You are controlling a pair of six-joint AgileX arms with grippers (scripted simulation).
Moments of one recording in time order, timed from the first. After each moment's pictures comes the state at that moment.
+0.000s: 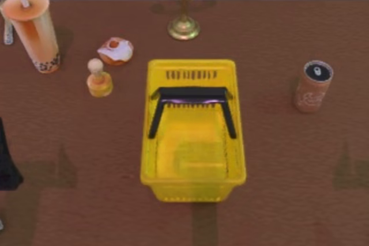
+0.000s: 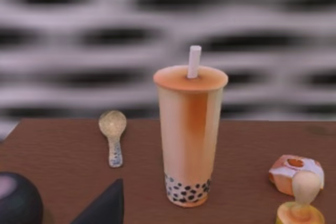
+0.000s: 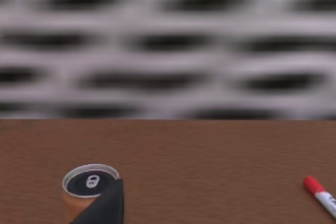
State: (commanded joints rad) left arm 0.00 0.00 0.00 0.00 0.00 0.00; right arm 0.00 0.00 0.00 0.00 0.00 0.00
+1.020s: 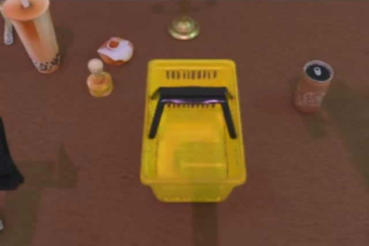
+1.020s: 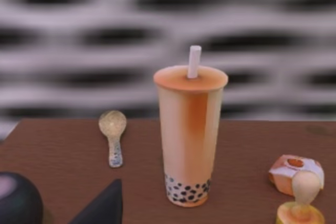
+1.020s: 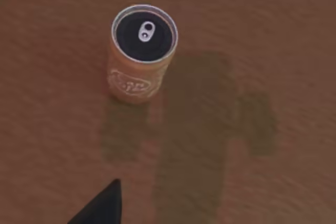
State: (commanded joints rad) left arm 0.00 0.00 0.00 0.00 0.00 0.00; right arm 0.11 1.12 0.96 -0.64 0.00 -0.26
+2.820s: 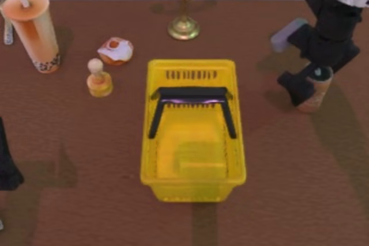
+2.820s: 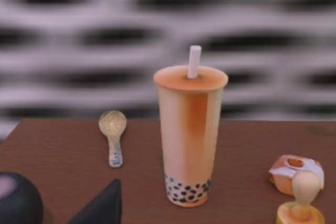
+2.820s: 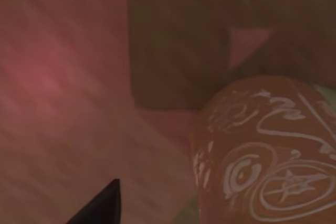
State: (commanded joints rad) left arm 0.00 0.00 0.00 0.00 0.00 0.00; right arm 0.21 2.39 1.93 -1.11 0.00 -0.53
